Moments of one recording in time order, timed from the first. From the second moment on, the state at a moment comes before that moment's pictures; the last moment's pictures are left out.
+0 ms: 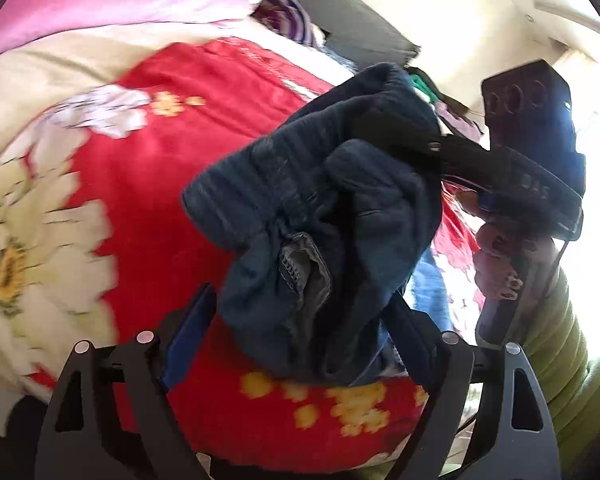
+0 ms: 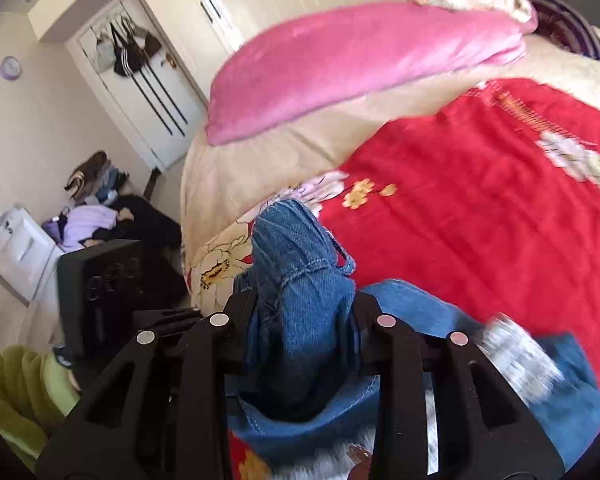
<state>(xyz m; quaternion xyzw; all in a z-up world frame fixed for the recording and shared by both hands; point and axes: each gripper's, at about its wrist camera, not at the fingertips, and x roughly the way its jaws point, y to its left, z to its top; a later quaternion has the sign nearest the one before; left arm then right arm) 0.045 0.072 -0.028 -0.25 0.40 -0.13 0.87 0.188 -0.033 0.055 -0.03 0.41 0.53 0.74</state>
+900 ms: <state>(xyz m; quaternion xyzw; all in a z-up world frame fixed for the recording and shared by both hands) 0.047 -0.083 -0.032 -0.09 0.42 -0.27 0.86 0.166 -0.210 -0.012 0.00 0.45 0.29 0.84</state>
